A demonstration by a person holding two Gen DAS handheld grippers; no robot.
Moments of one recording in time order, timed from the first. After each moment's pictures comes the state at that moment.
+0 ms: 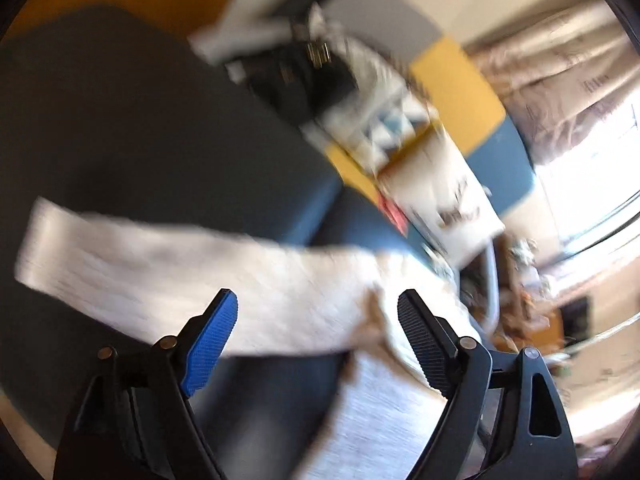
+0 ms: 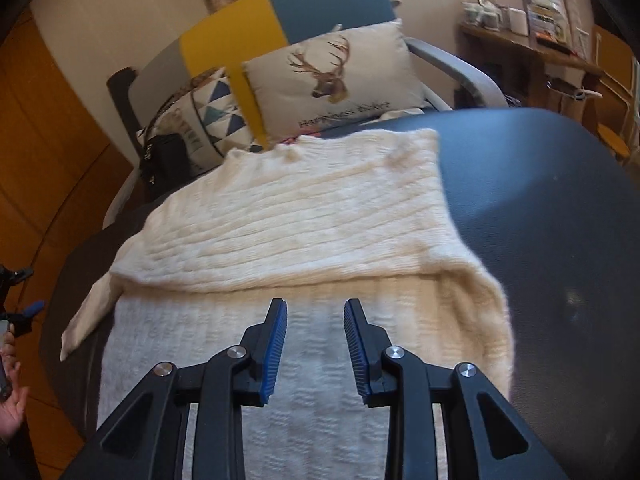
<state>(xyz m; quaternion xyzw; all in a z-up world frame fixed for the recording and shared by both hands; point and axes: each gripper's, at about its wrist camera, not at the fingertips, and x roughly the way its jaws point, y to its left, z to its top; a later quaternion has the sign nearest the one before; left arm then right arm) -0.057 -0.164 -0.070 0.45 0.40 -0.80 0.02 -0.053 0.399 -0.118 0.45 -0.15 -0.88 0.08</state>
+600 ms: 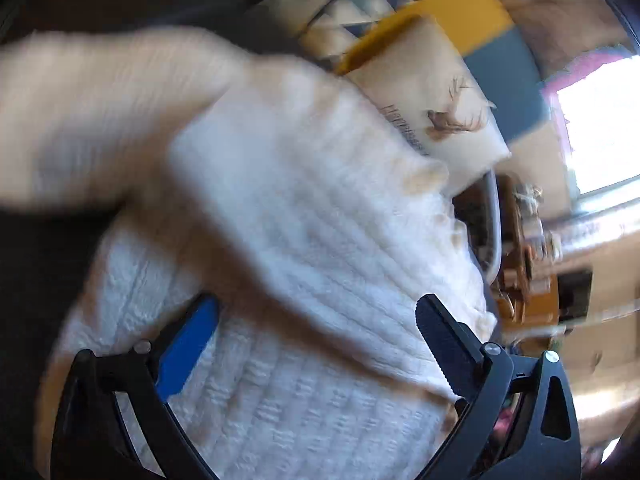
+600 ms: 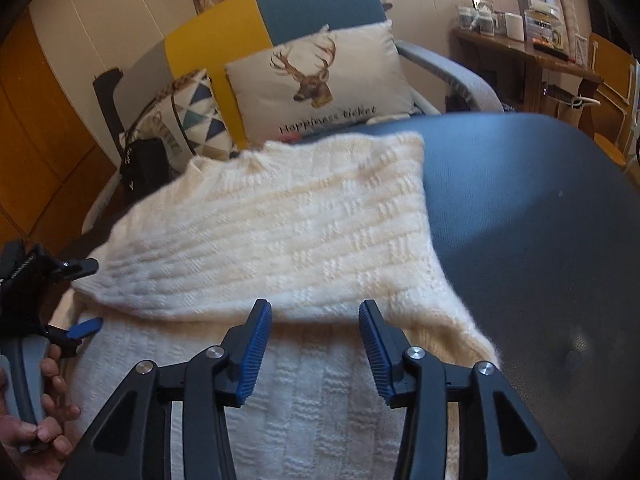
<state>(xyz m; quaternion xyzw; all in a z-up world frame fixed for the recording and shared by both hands) -0.123 0.044 -0.169 0.47 0.37 -0.80 0.02 -0.088 0.415 -0.154 0.45 -0.13 -0.88 0.06</state>
